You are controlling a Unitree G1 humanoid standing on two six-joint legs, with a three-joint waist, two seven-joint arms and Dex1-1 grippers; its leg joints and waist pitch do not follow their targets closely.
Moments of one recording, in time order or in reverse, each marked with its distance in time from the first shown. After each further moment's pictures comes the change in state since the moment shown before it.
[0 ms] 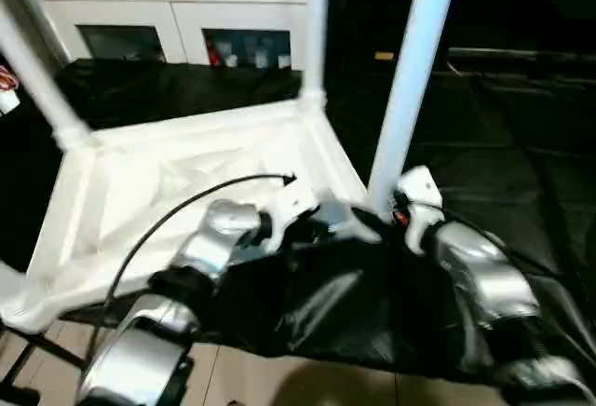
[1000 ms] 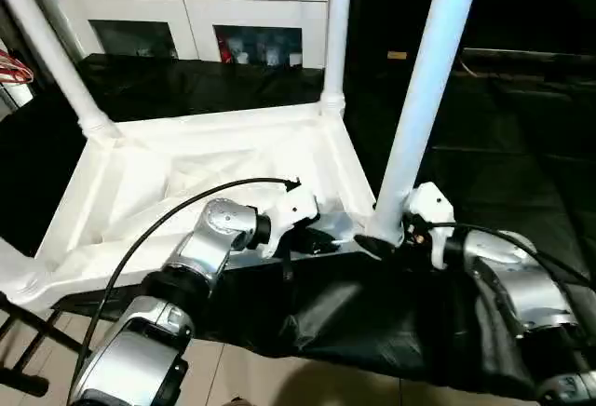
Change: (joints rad) left arm 0.041 0.086 -0.032 -0.069 -0.052 -0.039 -0.326; right arm 0.136 -0.265 0.113 -0.187 0.068 -0.075 0.546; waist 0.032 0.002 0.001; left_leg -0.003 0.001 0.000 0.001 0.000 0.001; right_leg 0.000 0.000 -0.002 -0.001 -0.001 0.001
